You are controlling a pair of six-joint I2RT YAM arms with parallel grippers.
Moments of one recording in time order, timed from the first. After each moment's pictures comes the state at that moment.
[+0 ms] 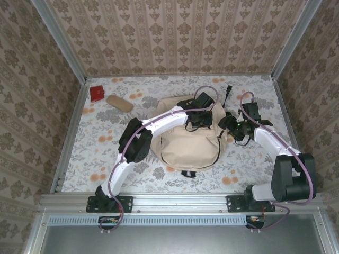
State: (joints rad) left arm -0.92 2.31 1.99 -0.66 0.11 -0.79; right arm 0.01 1.37 0.82 -0.45 -0.35 0.68
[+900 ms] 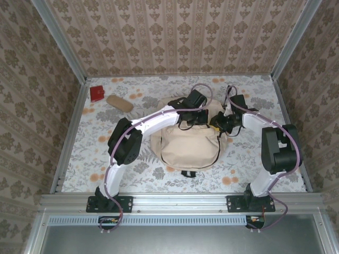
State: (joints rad) left arm -0.89 2.15 1.81 -0.55 0.19 -0.70; right arm 0.07 1.71 1.02 -0.43 -0.53 0.62
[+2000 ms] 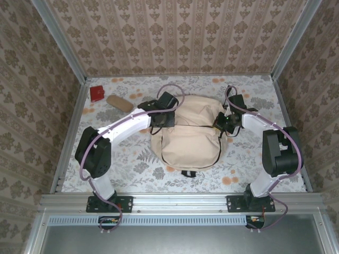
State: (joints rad) left arm -0.74 1.76 1.40 -0.72 -0.16 -0.59; right arm 0.09 1.67 1.02 -0.47 -0.37 0.62
